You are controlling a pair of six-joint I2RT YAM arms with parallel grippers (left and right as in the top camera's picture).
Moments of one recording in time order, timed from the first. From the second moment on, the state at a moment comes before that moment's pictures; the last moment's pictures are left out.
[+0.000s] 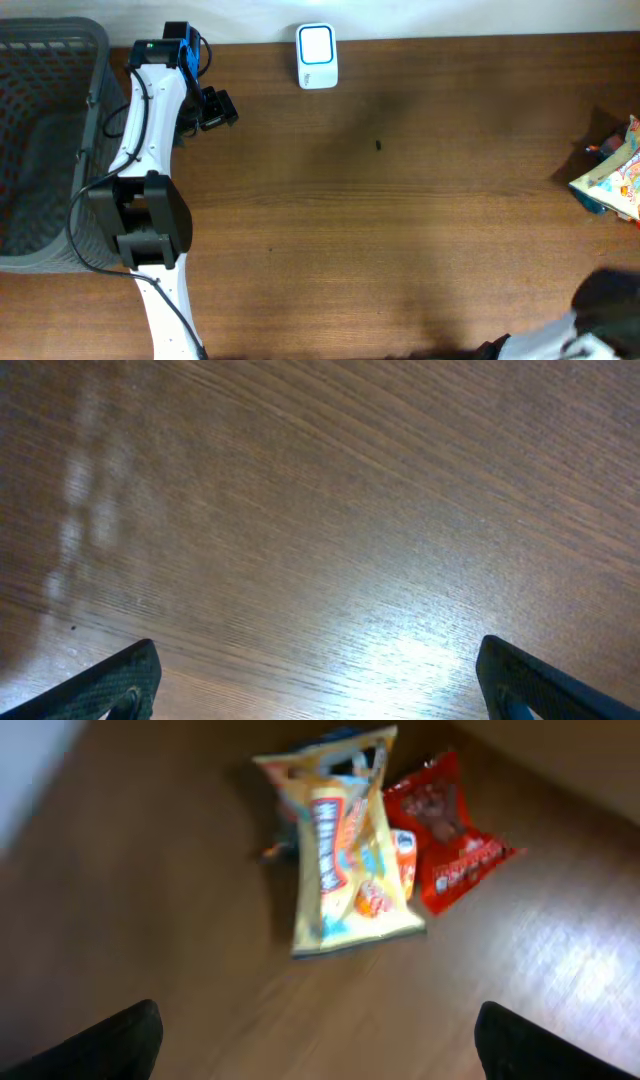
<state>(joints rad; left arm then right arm) -0.02 2.32 2.22 -1.38 -0.01 -0.45 -0.68 1.80 2.18 -1.43 0.04 0.32</state>
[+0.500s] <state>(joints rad) -0.02 2.32 2.22 -1.38 -0.01 -0.45 -0.10 0.96 1.44 -1.36 -0.02 0.35</state>
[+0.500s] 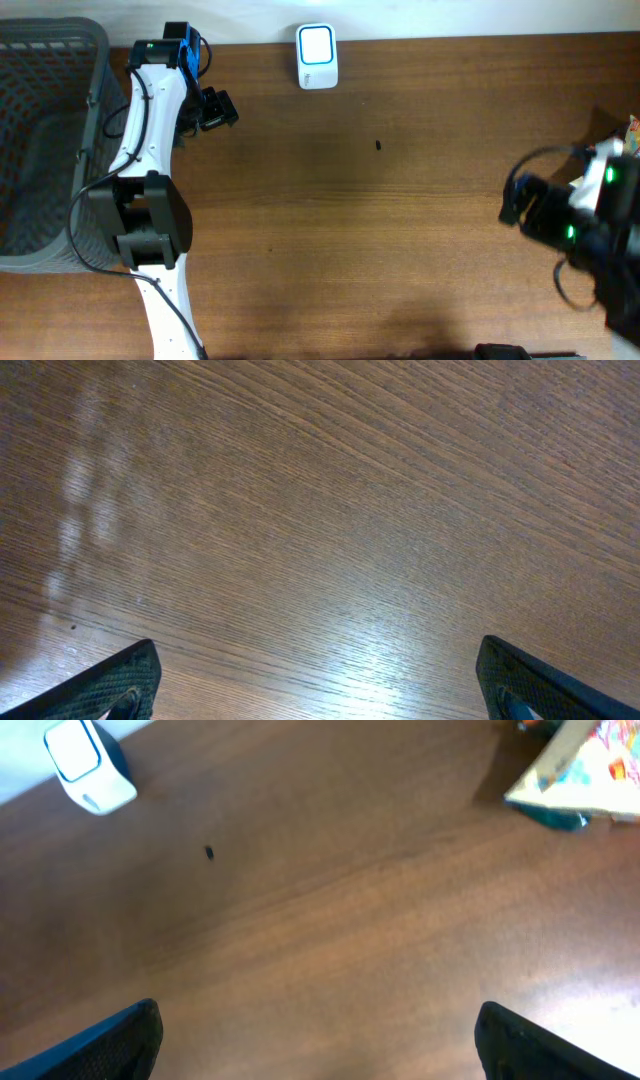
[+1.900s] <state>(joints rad) -0.02 2.32 2.22 -1.38 -0.01 -0.45 -0.10 0.95 1.33 -1.38 -0.03 0.31</state>
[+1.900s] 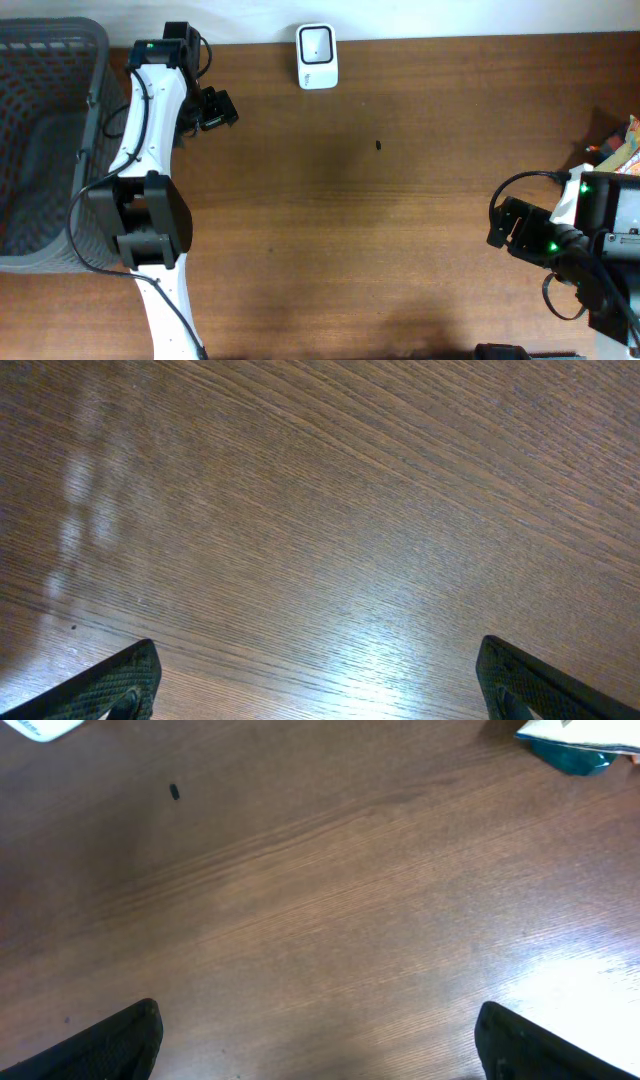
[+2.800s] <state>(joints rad) -0.02 2.32 2.22 -1.38 -0.01 -0.45 -0.05 0.01 0.24 -0.30 -0.10 0.08</state>
